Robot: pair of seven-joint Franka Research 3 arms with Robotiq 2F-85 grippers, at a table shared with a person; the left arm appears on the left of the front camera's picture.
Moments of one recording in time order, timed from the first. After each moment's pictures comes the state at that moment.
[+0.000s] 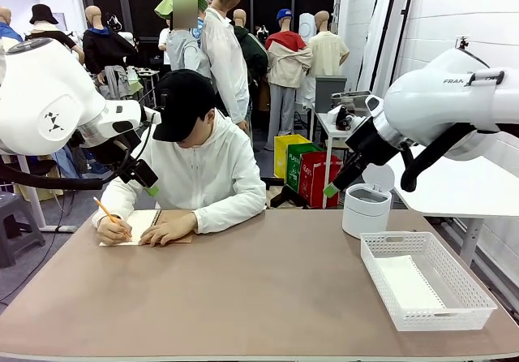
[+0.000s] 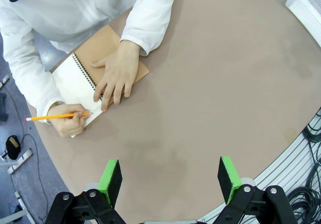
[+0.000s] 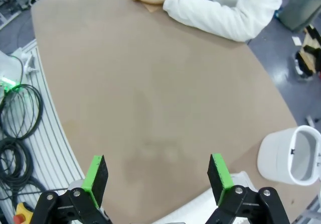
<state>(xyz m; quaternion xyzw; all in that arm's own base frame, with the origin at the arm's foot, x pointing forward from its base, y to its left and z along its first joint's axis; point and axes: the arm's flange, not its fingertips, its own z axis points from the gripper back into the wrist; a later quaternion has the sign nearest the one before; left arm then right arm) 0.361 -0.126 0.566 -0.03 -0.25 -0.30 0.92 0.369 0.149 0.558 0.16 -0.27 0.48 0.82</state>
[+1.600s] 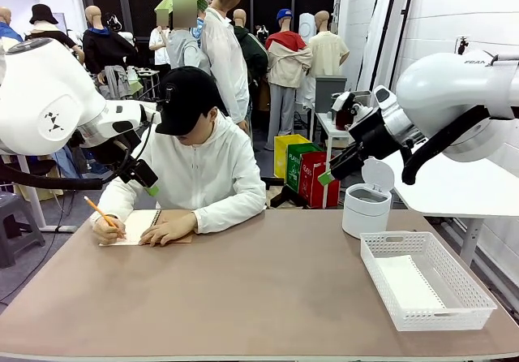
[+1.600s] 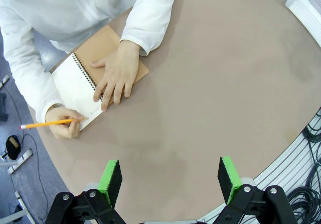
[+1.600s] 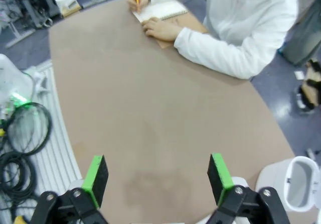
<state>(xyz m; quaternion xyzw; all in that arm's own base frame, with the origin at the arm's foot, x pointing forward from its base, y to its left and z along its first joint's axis) 0.361 -0.126 0.566 -0.03 -0.25 -0.30 0.92 0.361 0.148 0.572 0.20 -0.34 0.49 0.78</state>
